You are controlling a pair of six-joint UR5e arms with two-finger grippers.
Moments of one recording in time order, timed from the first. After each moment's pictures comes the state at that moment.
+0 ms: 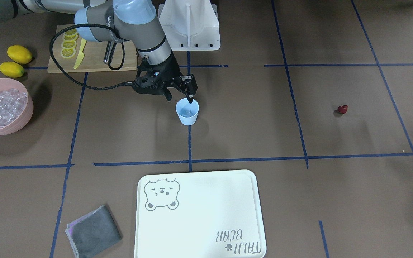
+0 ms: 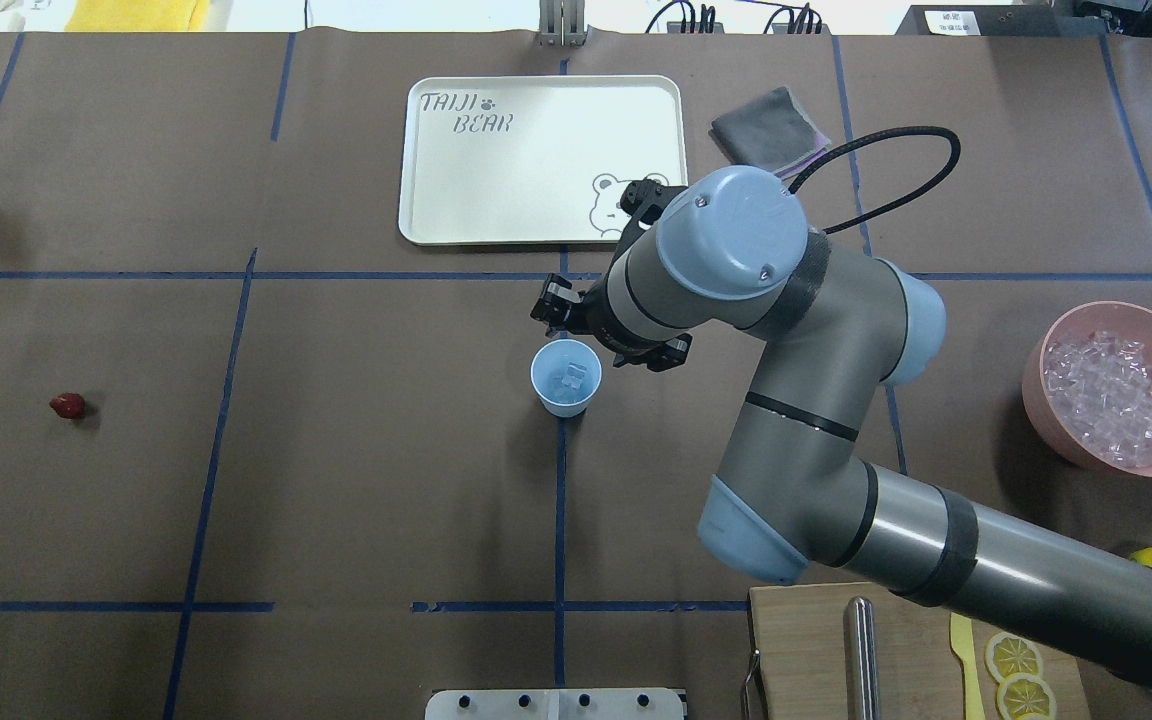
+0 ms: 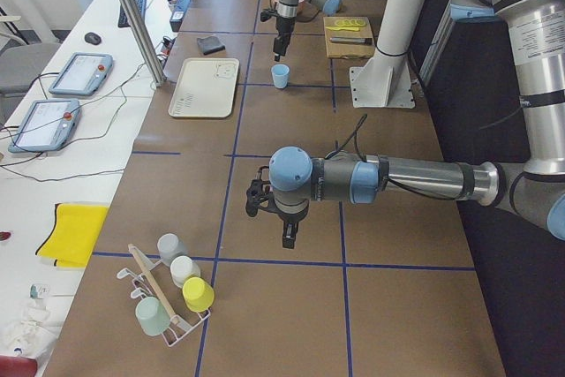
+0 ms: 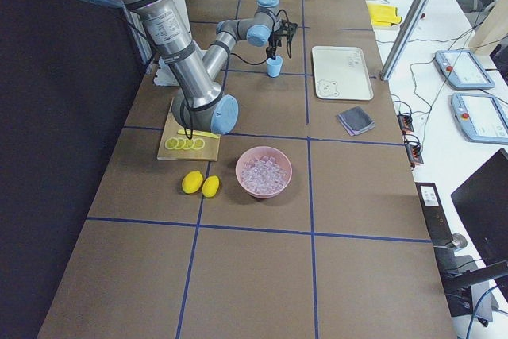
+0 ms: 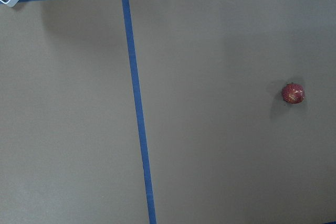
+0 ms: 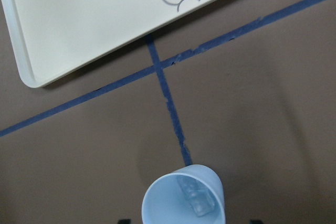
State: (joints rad) left arm -1.50 -1.28 -1.92 -1.56 -2.50 0.03; right arm 0.58 -0.93 1.77 -1.39 1.91 1.62
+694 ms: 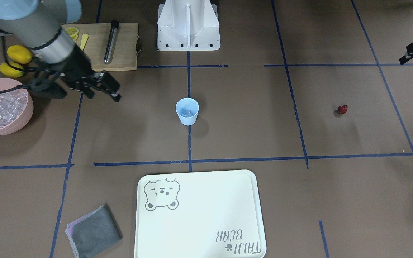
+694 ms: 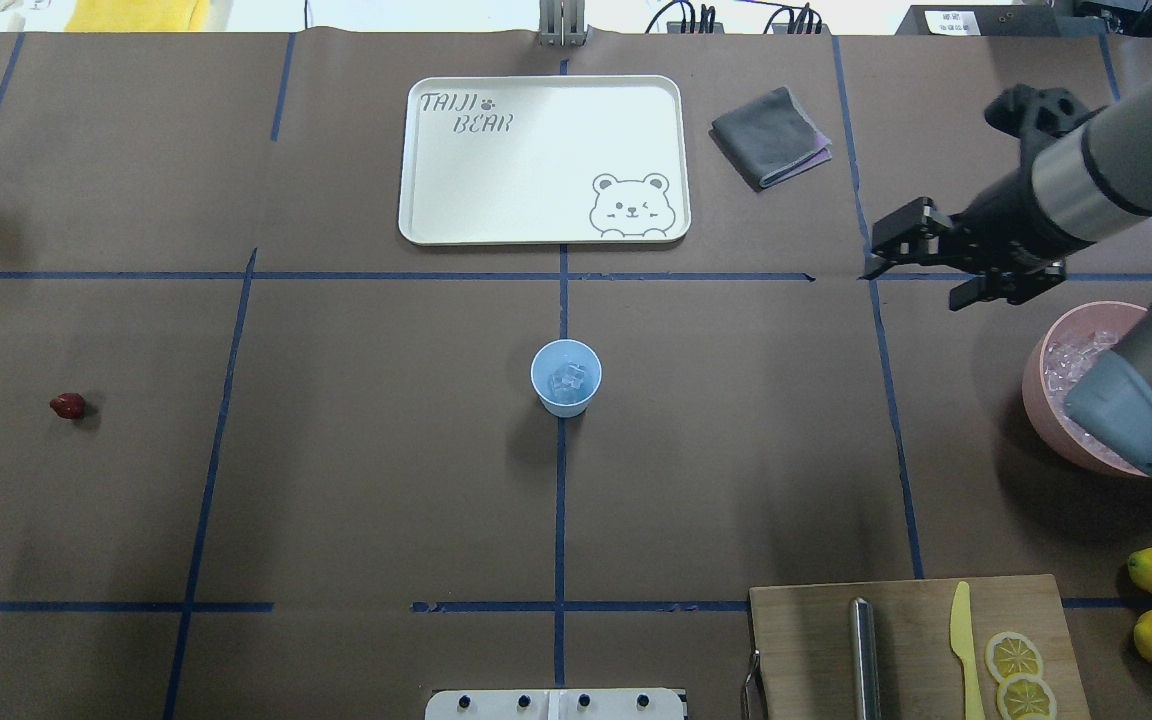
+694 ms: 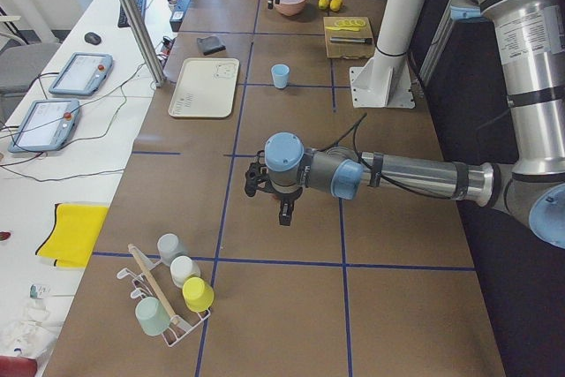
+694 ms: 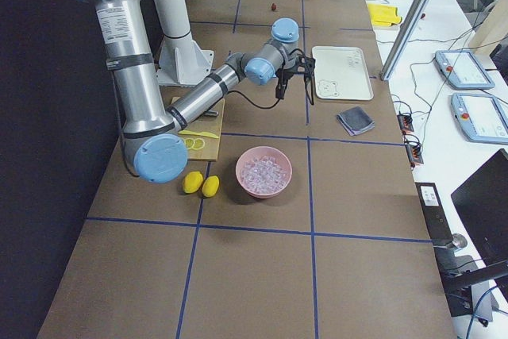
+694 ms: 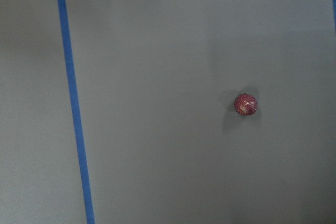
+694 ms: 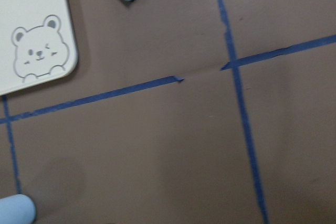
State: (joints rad) left arm -1.26 -1.31 -1.92 -1.81 -2.42 -0.32; right arm 0.98 -1.42 1.99 -1.39 2.28 1.11
